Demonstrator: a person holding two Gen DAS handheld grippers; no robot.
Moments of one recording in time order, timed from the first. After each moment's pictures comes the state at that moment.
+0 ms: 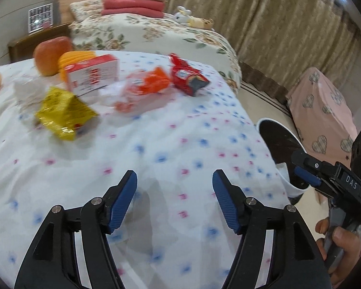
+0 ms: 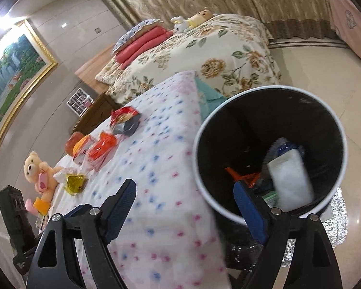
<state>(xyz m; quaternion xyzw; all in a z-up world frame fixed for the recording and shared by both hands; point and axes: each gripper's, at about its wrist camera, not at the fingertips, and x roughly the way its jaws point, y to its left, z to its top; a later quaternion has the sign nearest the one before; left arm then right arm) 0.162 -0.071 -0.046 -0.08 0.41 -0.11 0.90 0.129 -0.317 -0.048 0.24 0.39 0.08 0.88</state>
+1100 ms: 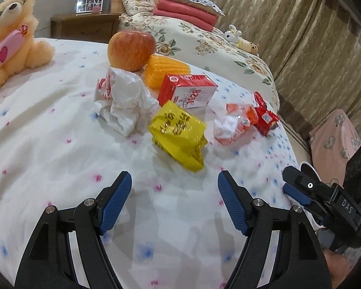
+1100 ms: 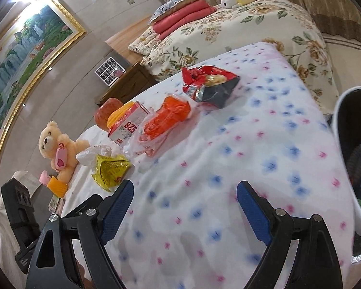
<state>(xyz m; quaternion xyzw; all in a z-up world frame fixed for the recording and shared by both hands) 0.188 0.040 -0.049 -0.16 0.40 -0.02 0.90 0.187 -0.192 -0.052 0.22 0.43 0.18 0.86</state>
